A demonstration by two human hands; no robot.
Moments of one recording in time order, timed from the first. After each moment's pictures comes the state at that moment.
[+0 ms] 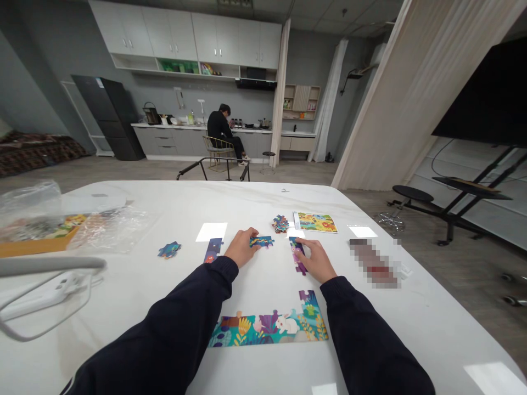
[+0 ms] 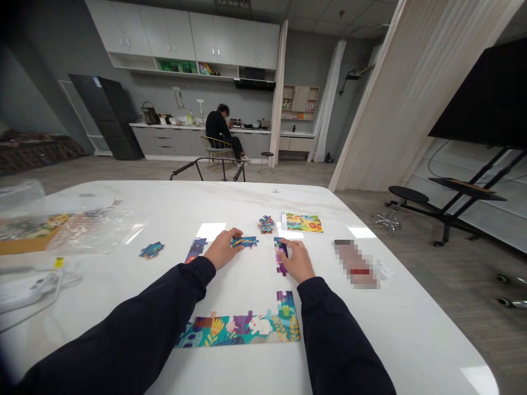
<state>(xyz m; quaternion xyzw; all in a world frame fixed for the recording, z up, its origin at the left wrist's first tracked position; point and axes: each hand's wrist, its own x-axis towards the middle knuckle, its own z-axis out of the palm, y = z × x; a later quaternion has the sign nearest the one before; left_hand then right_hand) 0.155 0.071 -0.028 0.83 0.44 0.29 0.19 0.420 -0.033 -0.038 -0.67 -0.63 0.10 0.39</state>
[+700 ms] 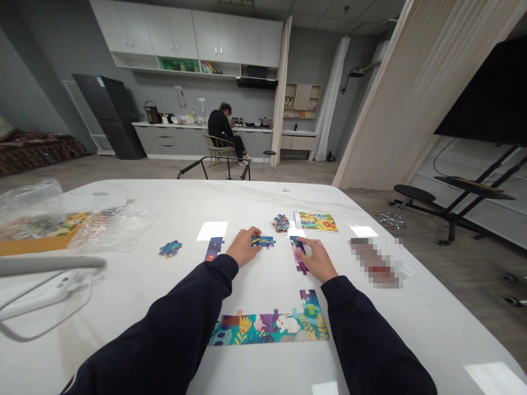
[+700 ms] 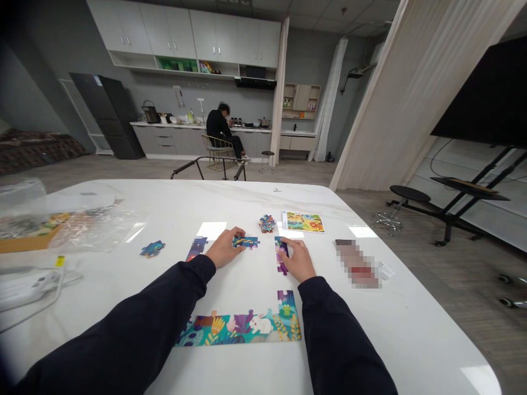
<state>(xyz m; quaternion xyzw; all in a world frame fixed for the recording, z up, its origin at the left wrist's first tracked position) 0.156 0.070 -0.027 0.83 0.42 0.29 0.22 0.420 -0.032 -0.039 -0.67 -0.63 0.10 0.39</state>
